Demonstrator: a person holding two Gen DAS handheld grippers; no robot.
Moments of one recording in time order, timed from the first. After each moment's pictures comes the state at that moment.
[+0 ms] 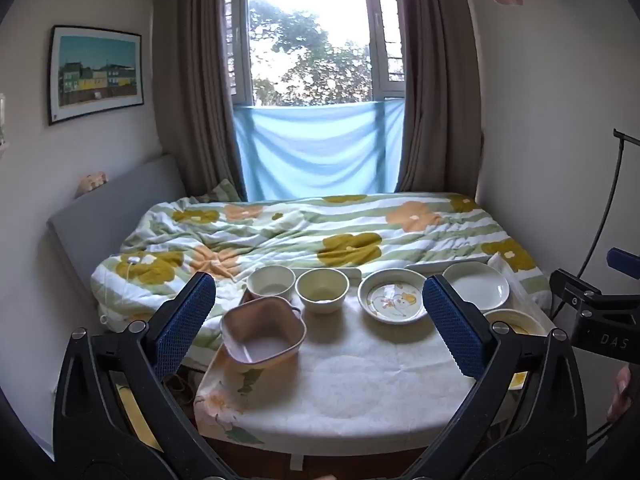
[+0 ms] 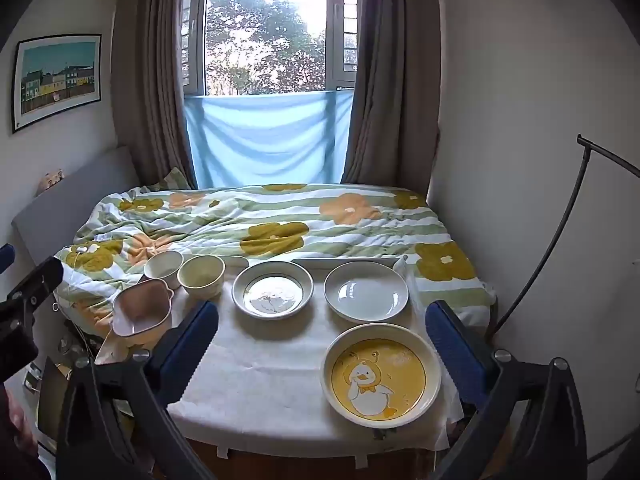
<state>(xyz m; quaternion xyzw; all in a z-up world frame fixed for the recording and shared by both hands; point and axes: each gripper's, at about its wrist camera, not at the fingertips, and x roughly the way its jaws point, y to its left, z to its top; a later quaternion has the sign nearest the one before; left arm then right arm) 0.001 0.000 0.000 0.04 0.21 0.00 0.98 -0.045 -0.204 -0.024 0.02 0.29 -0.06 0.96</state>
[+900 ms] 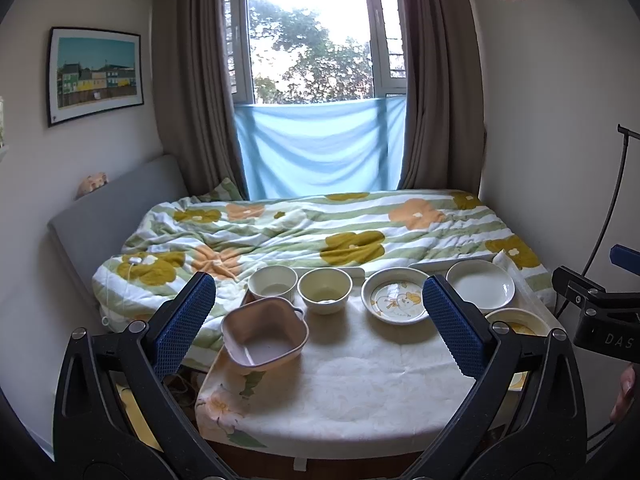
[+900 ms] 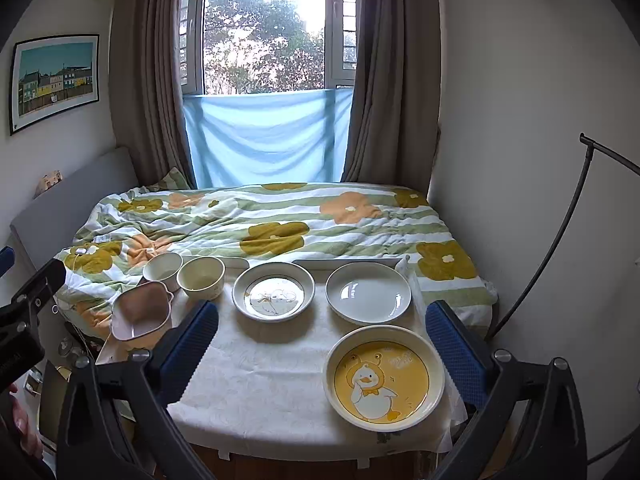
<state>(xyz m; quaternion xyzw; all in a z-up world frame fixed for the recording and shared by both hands) 0.008 0.001 -0.002 0.04 0.21 0.00 0.98 -0.045 -0.199 -0.019 0.02 0.29 -0.06 0.96</state>
